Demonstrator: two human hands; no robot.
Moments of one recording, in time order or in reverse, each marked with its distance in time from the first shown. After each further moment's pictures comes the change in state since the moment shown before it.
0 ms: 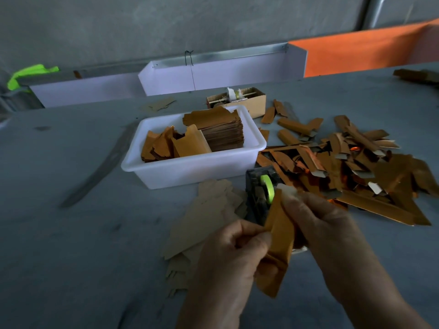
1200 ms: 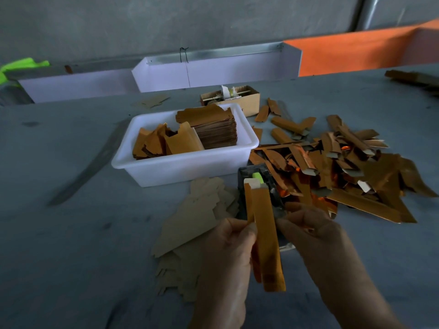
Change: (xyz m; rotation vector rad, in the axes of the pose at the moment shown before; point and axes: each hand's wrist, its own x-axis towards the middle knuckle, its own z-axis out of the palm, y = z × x) left_hand 0.014 -0.023 0.021 -0.091 0.142 0.005; right_hand 0.002 0.030 -0.009 -0.250 0.113 0.020
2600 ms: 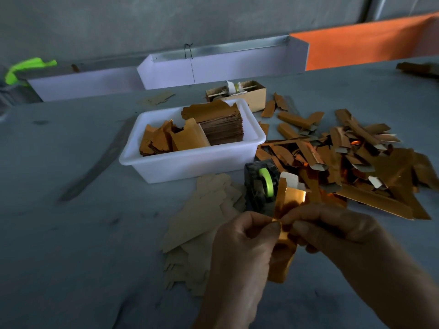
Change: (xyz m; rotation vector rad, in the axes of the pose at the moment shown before) left_hand -0.010 0.017 0.002 0.044 -0.101 0.037; right_hand -0.015 -0.026 -0.029 0.003 -0.273 -0.218
